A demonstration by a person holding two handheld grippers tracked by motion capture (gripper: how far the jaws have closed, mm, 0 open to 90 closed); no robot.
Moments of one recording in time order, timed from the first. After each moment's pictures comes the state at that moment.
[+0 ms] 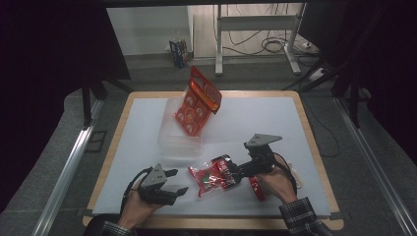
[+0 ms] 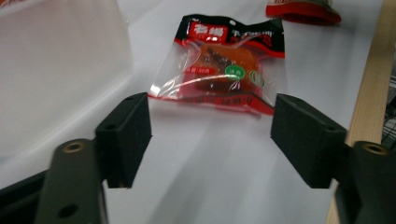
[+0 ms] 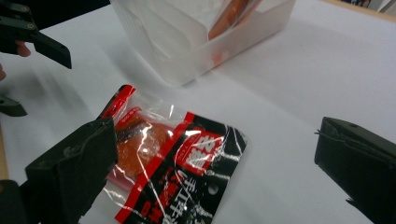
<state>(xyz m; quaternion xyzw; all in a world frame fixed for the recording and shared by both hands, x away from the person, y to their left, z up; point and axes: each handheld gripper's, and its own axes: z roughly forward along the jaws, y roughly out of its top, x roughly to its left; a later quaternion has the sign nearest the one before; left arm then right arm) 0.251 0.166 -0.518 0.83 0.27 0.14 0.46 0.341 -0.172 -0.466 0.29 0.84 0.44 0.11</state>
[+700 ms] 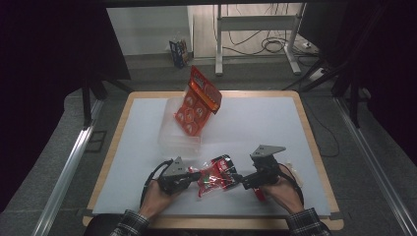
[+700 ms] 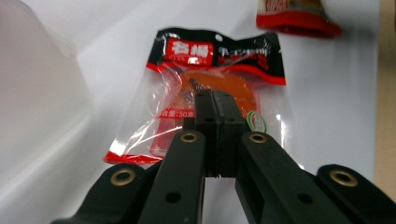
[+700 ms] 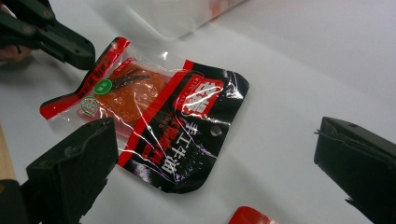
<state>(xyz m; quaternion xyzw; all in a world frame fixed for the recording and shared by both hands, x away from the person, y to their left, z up) 0.285 0.123 -0.531 0.85 0.25 0.11 0.45 0.323 -0.188 -0.487 0.31 0.85 0.40 0.10</state>
